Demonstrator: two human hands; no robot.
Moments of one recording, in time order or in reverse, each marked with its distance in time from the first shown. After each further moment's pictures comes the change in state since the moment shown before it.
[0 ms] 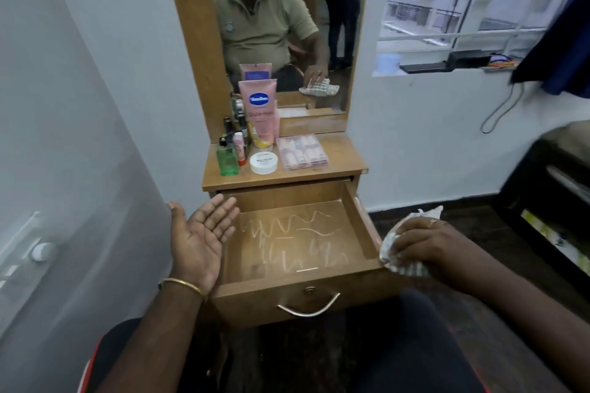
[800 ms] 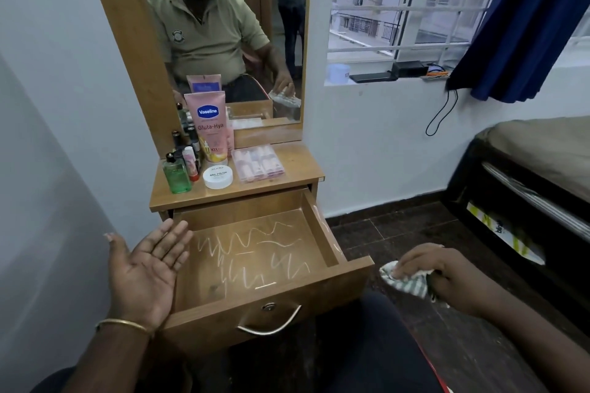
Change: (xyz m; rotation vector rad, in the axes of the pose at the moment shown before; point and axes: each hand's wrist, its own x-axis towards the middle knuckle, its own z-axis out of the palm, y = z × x) left_hand -0.002 -0.004 -0.002 -0.103 -0.054 -0.025; right_hand -0.082 0.011 -0.005 0.295 0.113 0.464
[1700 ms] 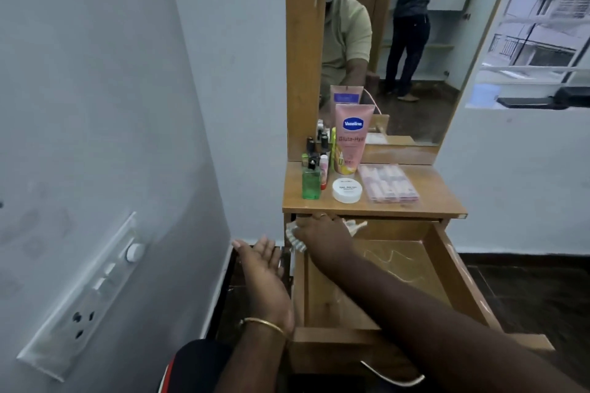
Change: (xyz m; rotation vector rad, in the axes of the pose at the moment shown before) left_hand 0.007 0.001 -0.015 -0.021 0.499 0.064; right_hand 0.265 -0.233 0.229 -0.614 -0.231 -0.284
